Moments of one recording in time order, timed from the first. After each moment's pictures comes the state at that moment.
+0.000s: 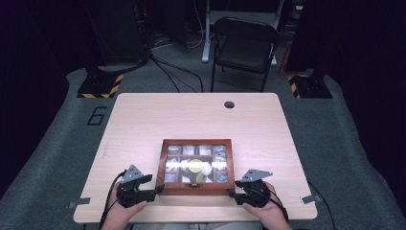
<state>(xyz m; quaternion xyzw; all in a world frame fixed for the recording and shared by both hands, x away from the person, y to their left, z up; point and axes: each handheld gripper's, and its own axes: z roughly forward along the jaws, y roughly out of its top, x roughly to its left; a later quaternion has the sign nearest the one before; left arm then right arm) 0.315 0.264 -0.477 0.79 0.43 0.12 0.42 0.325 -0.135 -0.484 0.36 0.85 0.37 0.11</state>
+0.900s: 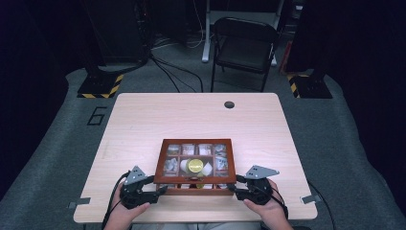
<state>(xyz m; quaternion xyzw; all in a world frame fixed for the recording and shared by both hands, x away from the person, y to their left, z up) 0.314 0.253 -0.476 0.80 0.41 0.12 0.43 0.324 -0.138 -0.465 0.36 0.82 0.43 0.12</state>
